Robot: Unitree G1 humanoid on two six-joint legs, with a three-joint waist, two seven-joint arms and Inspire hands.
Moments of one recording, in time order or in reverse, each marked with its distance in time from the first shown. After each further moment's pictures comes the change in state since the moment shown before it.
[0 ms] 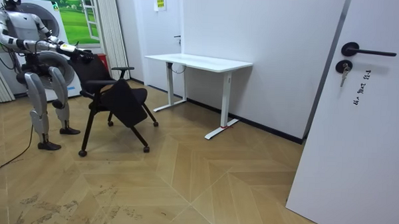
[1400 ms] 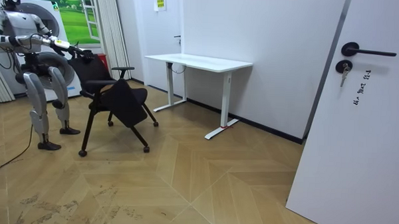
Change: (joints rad) left arm 0.000 0.026 0.006 -0.004 -0.008 0.022 -0.012; right arm 0.089 -0.062 -0.020 -0.326 0.156 0.008 0.325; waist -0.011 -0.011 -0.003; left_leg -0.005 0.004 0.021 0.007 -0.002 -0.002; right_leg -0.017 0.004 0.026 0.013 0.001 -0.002
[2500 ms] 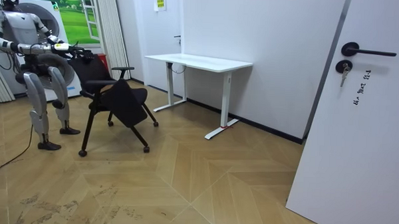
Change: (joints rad) left arm 0.000 -0.011 0.001 0.029 -0.009 -0.003 0.042; right arm 0.044 0.091 0.059 0.295 -0.207 -0.211 -0.616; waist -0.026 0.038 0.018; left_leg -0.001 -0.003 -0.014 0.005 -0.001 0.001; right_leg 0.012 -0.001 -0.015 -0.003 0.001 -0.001
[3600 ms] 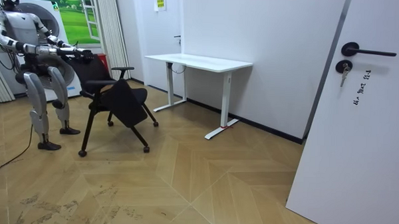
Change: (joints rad) left arm -0.024 -0.025 -0.003 0.009 0.015 -0.001 -0.015; right arm -0.150 -0.010 0.101 0.185 -0.362 0.085 -0.121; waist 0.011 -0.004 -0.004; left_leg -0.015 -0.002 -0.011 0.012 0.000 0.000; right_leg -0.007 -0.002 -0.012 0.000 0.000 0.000
